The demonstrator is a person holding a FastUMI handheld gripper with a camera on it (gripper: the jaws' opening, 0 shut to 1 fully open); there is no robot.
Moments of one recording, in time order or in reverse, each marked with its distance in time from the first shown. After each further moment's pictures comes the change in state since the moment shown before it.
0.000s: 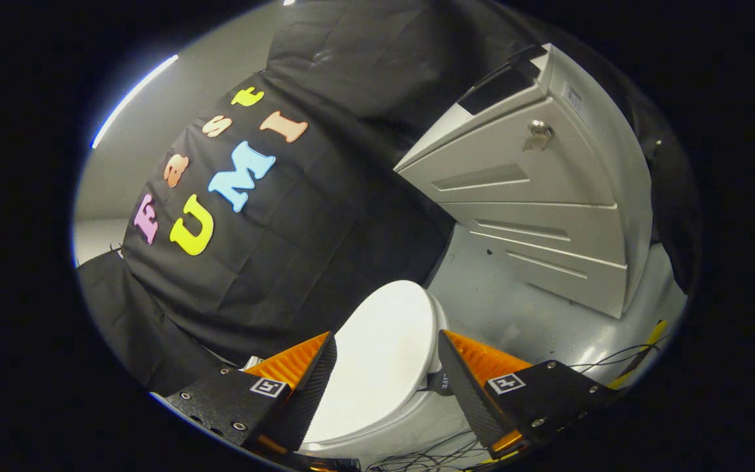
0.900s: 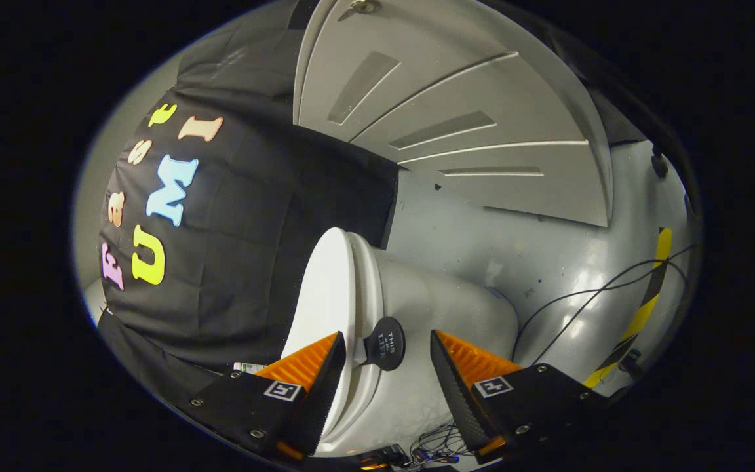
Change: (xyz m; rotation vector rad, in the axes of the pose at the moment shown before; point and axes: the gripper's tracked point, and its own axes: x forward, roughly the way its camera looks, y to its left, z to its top) arm 0.036 -0.053 -0.069 0.277 0.161 -0.142
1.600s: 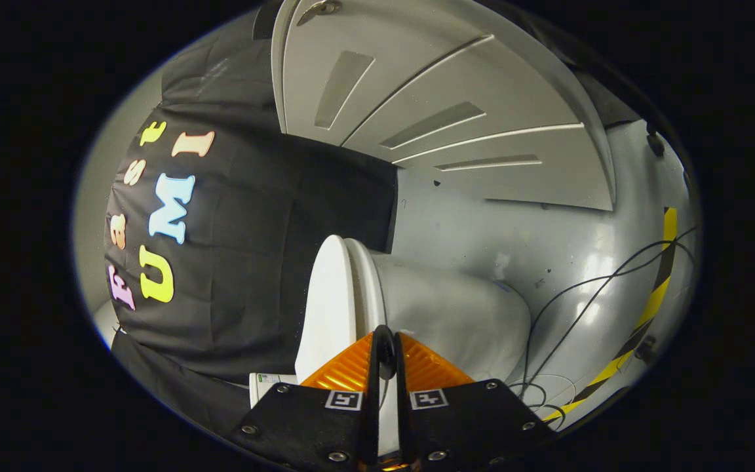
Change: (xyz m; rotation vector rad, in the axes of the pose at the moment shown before) arm 0.006 0.003 0.005 0.046 0.005 0.036
